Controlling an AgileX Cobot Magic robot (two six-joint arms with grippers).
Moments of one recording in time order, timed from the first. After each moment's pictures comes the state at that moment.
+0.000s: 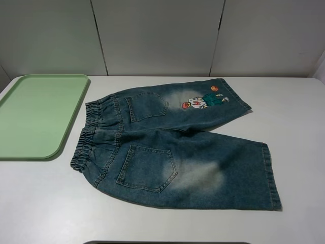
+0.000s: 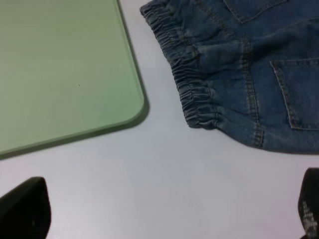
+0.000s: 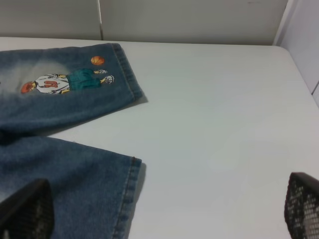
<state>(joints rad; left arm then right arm) -0.05 0.00 -0.49 -0.06 1.07 0.17 0.03 -0.01 -0.50 -0.04 1.03 0.02</state>
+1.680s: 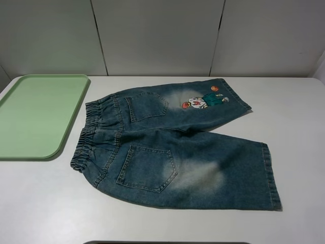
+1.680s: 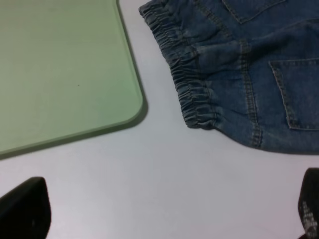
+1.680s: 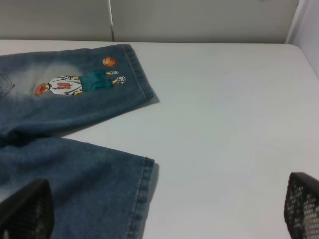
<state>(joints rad) -0.05 0.00 -0.49 -0.06 1.07 0.17 0.03 -0.01 -0.50 0.01 1.03 0.02</state>
